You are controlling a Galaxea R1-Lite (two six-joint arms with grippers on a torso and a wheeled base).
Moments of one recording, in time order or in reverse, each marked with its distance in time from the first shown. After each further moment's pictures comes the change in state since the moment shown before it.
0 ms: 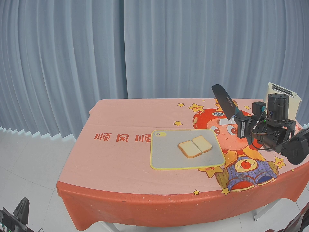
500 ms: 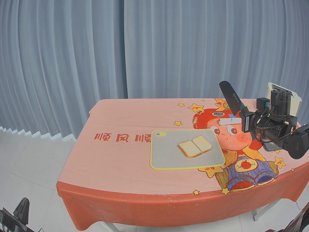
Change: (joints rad) left arm 0.000 0.000 0.000 0.000 0.000 0.000; right arm -0.066 0.014 -0.034 0.005 0.004 -0.008
